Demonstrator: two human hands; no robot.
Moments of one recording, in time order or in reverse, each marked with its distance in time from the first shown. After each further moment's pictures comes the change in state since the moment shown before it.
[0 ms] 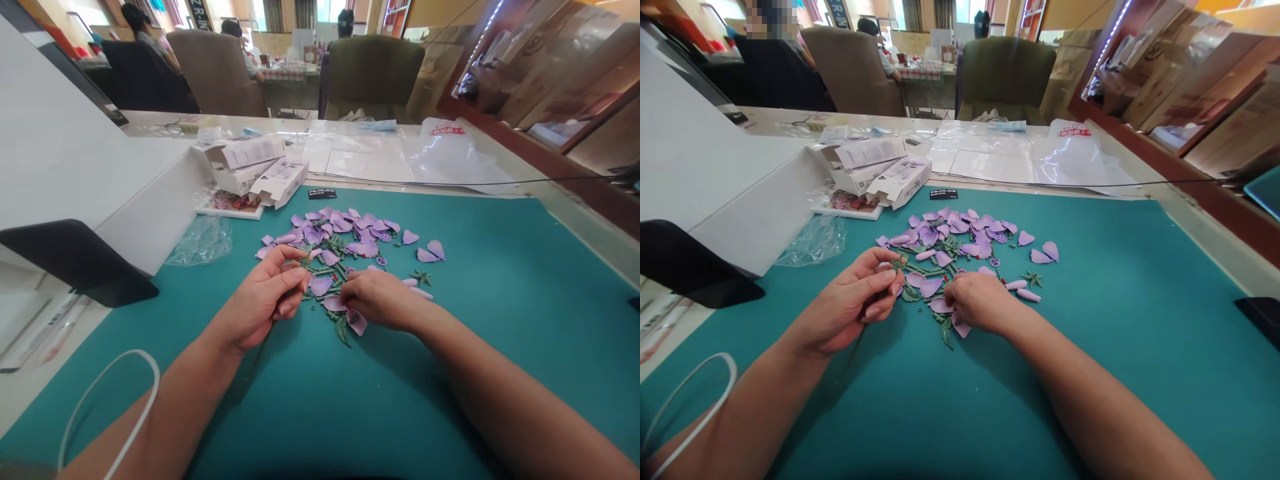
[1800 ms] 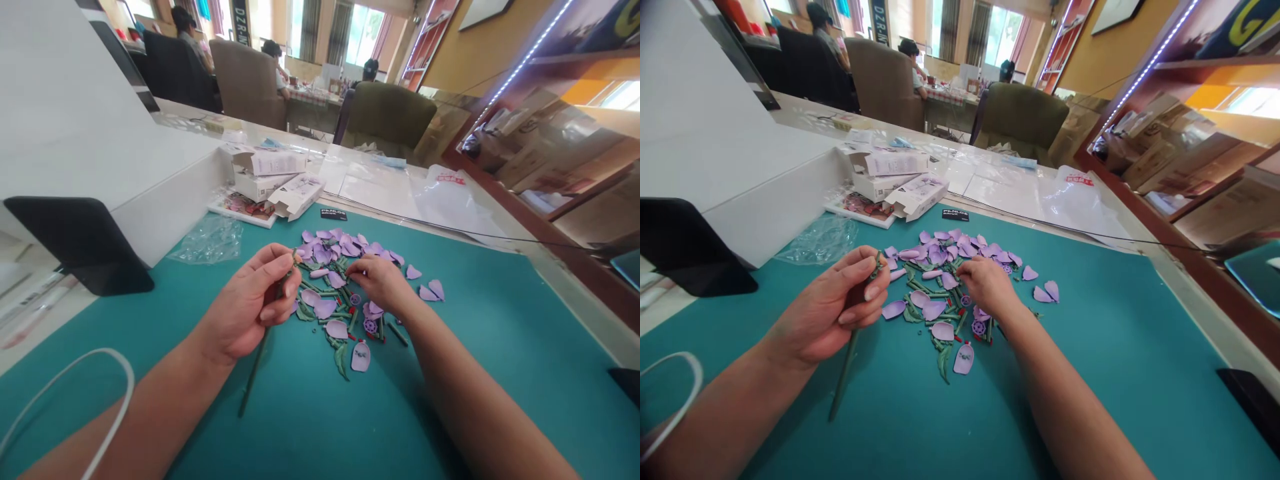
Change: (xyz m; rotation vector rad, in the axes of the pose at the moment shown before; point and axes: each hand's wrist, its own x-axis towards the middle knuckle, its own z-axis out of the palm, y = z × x) left_hand -0.004 0.016 -0.017 -0.304 0.041 0.130; right_hand 0.051 0.034 -0.015 0.029 0.372 0.128
